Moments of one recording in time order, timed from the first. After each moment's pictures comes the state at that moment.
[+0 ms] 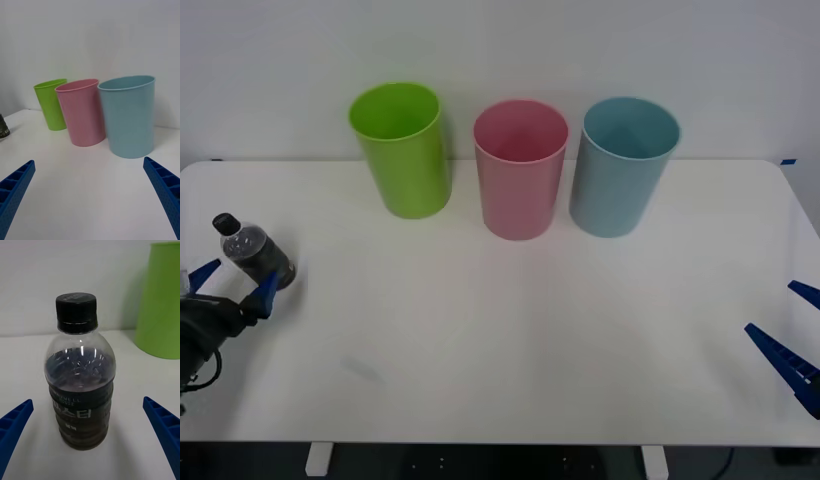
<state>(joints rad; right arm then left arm) 0.35 -0.40 -0.52 -1.66 0.96 -1.22 0.00 -0.04 0.38 0.44 -1.16 -1.13 -0.65 -0.21</state>
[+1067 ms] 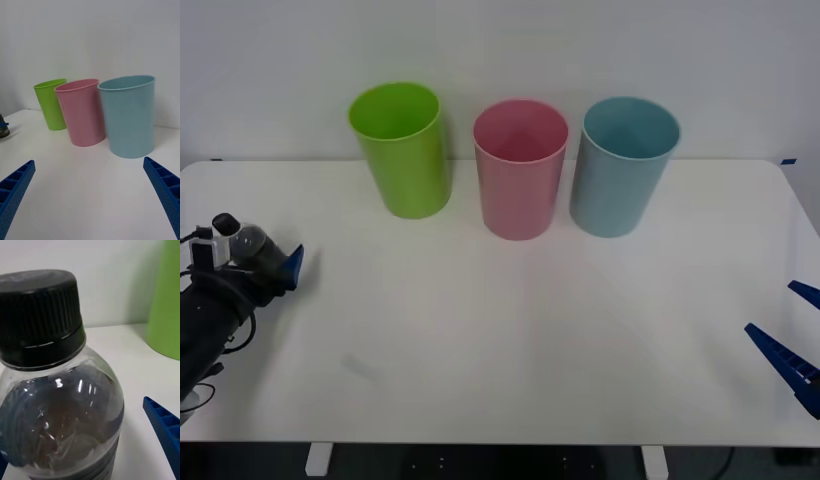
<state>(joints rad) 0.35 -0.40 -0.52 -1.66 0.96 -1.22 0.00 -0.23 0.38 0.40 -0.99 -1.21 -0.56 -0.23</state>
